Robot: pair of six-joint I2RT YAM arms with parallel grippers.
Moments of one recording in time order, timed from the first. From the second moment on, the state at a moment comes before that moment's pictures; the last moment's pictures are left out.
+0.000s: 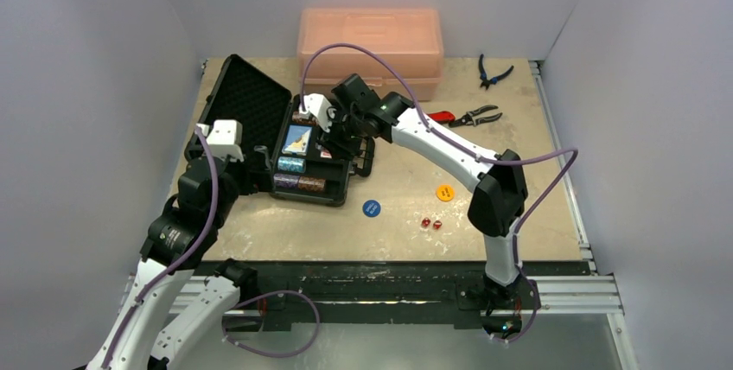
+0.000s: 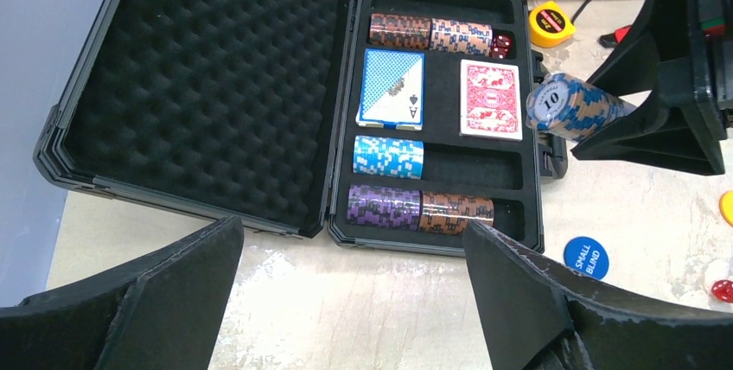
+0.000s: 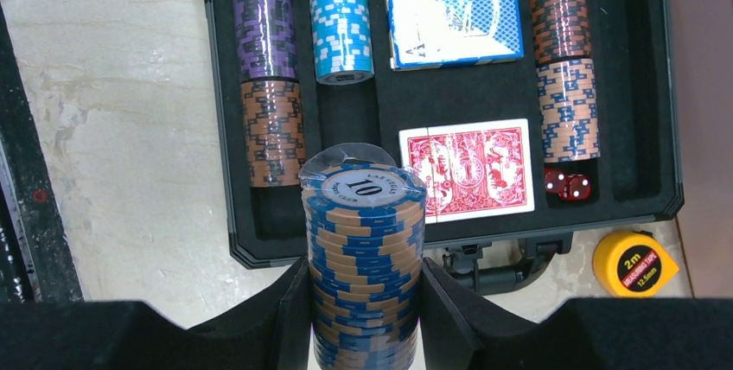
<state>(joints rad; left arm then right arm) -0.40 0.59 0.92 -0.72 -0.32 -0.20 0.83 1.95 1.88 -0.79 -0.23 -0.43</state>
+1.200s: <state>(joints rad) -0.40 0.56 0.92 -0.72 -0.37 -0.20 0.88 2.27 2.18 -0.97 -0.17 -0.43</state>
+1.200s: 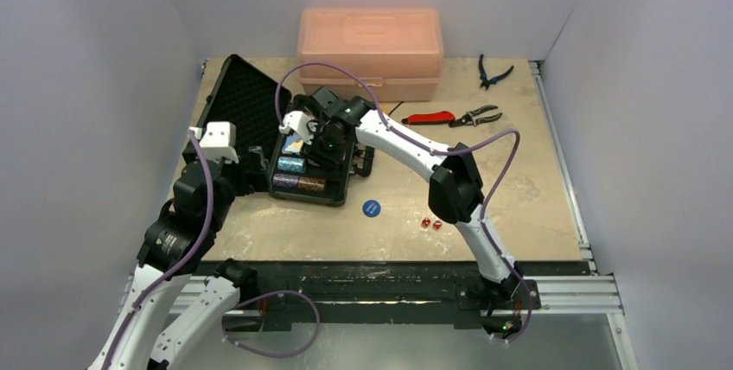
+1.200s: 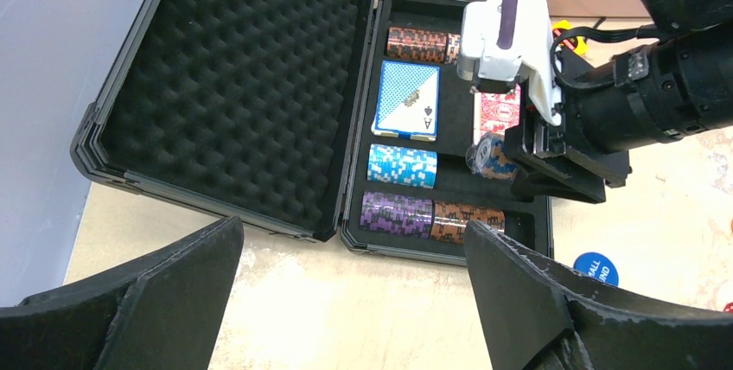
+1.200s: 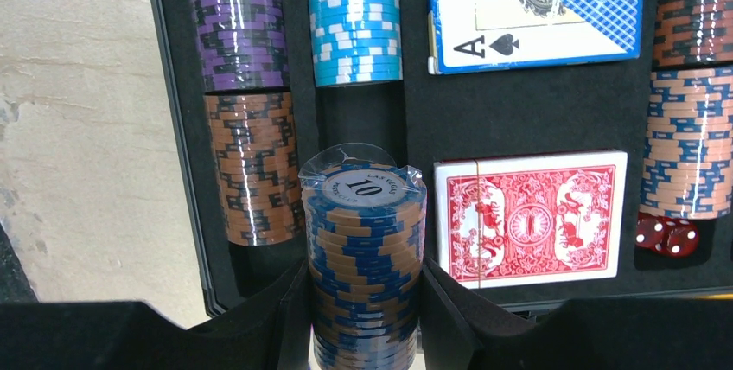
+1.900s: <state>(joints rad) -0.40 0.56 0.92 -0.72 -0.37 -0.20 0.90 2.34 2.19 -0.98 -0.10 -0.43</state>
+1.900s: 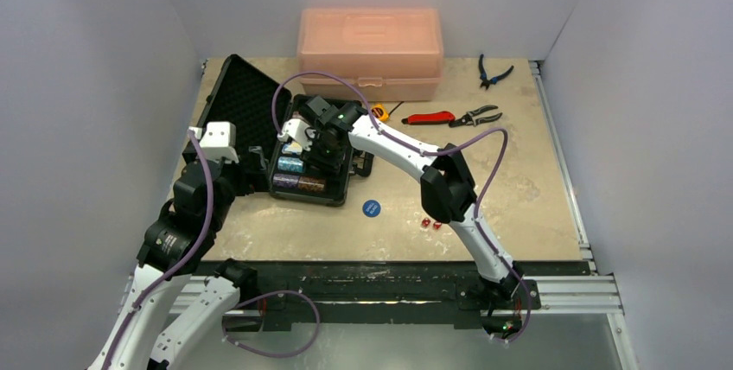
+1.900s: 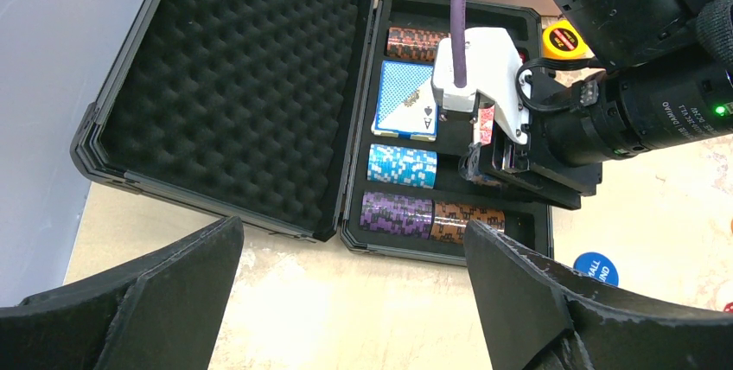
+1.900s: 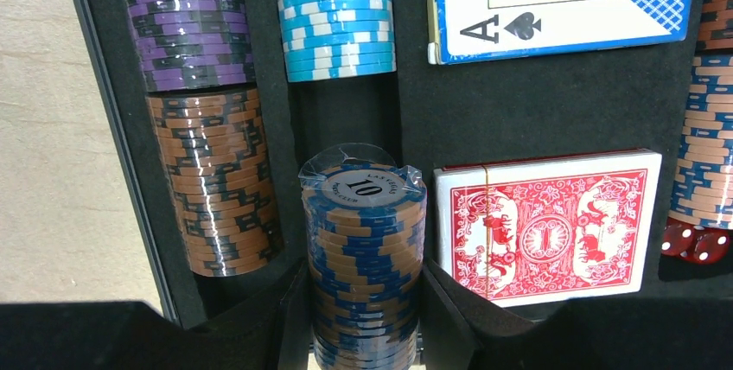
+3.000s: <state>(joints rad) -0.40 0.56 0.92 -0.72 -0.37 -0.20 0.92 2.33 2.16 -0.90 -0.04 -0.44</state>
